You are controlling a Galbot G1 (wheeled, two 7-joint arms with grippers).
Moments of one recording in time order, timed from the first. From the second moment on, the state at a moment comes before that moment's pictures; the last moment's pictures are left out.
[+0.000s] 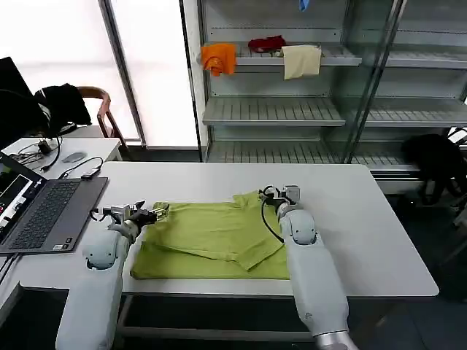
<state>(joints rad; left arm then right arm) 0.73 -1.31 -0.58 -1.38 -0.06 0.58 0.29 -0.56 1.61 0.42 1.23 0.03 -0.58 -0.01</state>
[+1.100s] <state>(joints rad) 0.73 -1.32 -0.57 -1.36 -0.04 0.57 0.28 -0.60 1.61 0.40 1.28 0.00 -0.58 -0.07</state>
